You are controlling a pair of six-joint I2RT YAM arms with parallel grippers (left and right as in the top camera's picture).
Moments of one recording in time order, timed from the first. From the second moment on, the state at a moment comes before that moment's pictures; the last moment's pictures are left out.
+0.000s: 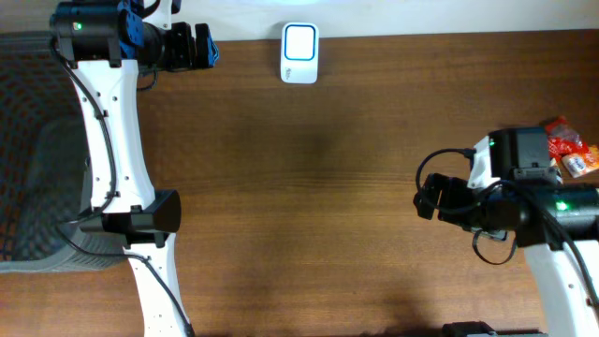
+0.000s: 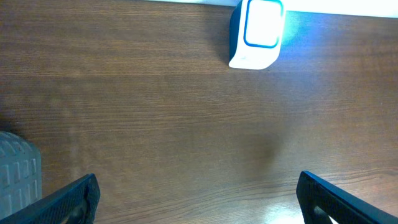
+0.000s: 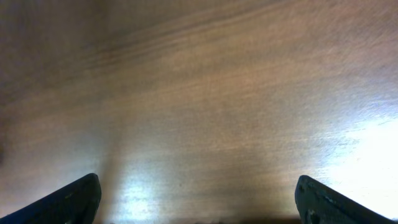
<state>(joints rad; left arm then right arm) -0.02 2.36 3.03 -1.69 0.26 -0.07 0.01 1.14 1.29 -1.35 -0.19 0.35</state>
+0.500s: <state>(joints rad) -0.02 2.36 3.03 -1.69 0.26 -0.07 0.09 0.47 0.51 -0.42 -0.23 0.13</state>
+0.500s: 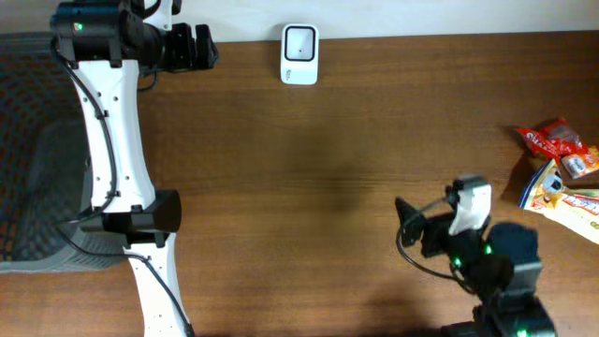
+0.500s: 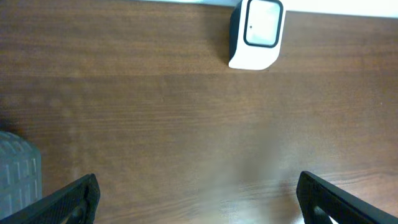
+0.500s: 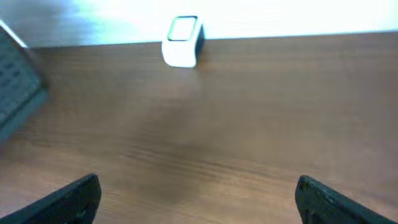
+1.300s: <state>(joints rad) -0.02 2.36 3.03 -1.69 0.26 -0.07 -0.01 0.01 0.01 -0.08 -0.04 0.04</state>
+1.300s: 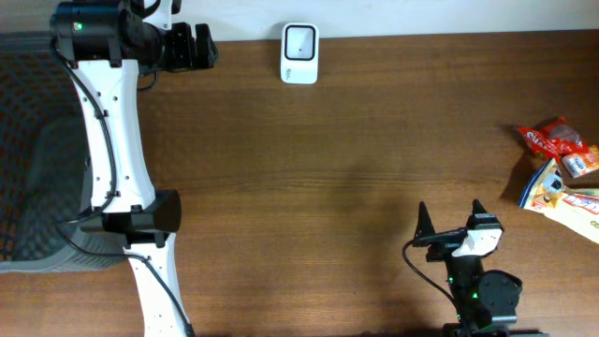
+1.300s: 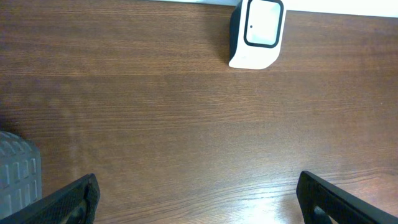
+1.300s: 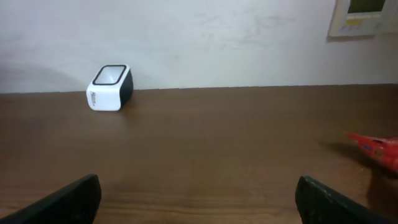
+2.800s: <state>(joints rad) -0.22 0.42 0.24 -0.14 0.01 0.09 -0.01 0.01 0.01 -0.07 -0.05 -0.04</state>
